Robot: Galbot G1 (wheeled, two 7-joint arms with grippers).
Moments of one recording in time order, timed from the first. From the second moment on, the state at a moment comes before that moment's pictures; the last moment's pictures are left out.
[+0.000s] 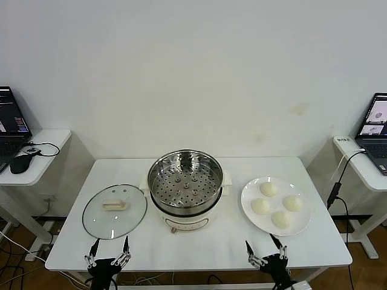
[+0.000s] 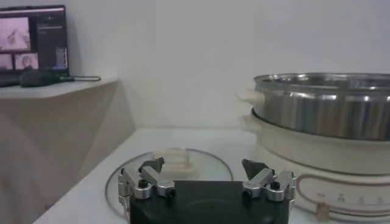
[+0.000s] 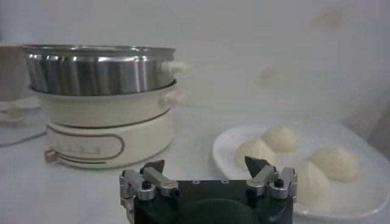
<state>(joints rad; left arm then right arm) 1.78 -1.33 -0.54 -2.06 -0.17 -0.06 -0.20 -1.67 1.29 0.60 1.98 0.06 0.01 -0.13</state>
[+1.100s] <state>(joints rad) 1.75 -1.33 -0.59 -2.08 -0.06 -0.03 -0.18 -0.76 0.70 0.23 1.47 -0.37 0.00 -0.56</state>
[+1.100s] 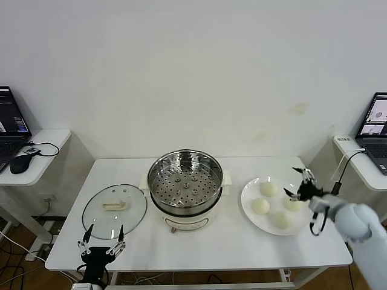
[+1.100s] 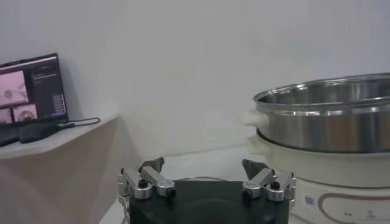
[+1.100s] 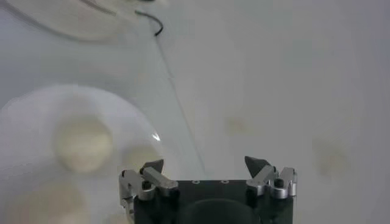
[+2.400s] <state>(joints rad) 1.77 -1.32 -0.64 -2.09 -0.04 -0.03 -0.17 -0.11 0.93 -0.48 0.83 -0.45 0.10 -0.95</state>
